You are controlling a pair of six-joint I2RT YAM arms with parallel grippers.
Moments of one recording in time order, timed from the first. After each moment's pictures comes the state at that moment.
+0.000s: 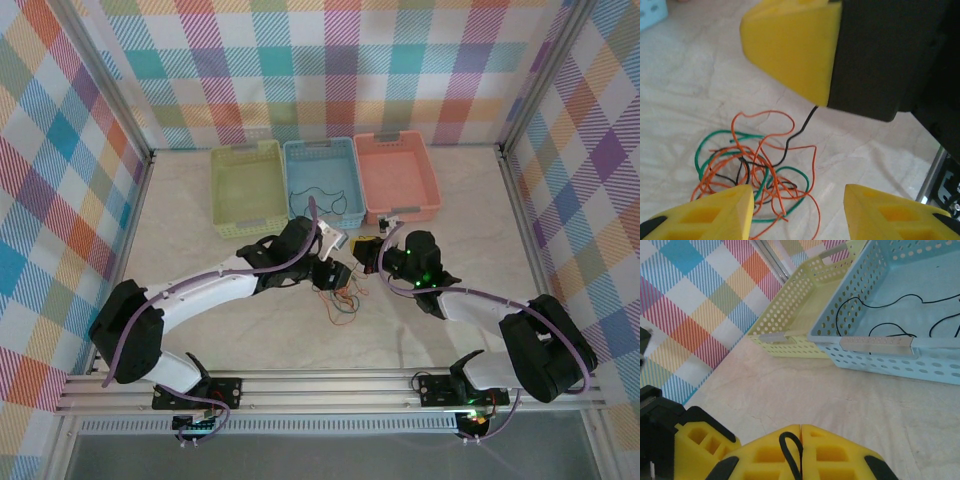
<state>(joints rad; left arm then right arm) -0.82 1.48 1.01 -0.28 0.25 -0.26 0.54 1.32 0.47 0.63 -0.39 0.50</state>
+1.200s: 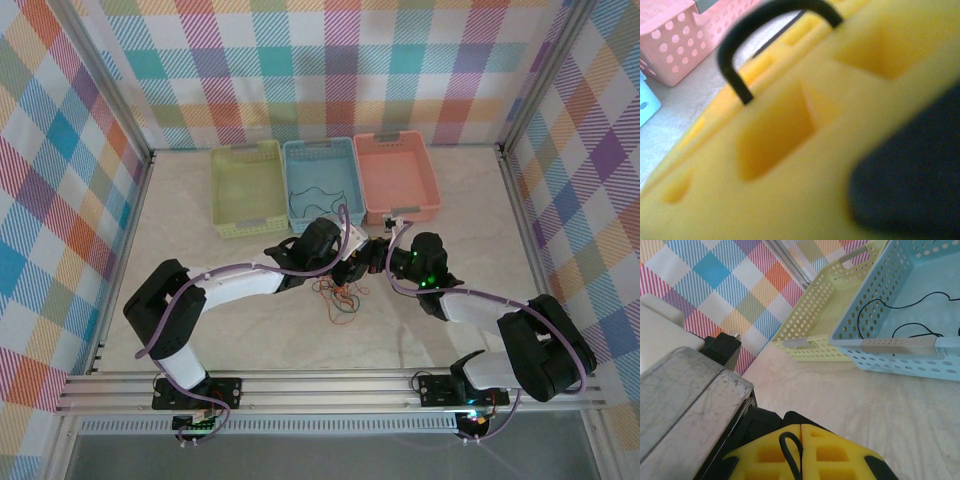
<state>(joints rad) -0.86 1.68 1.04 0.00 0.19 -0.03 0.50 1.32 0.44 0.74 -0.50 0.60</state>
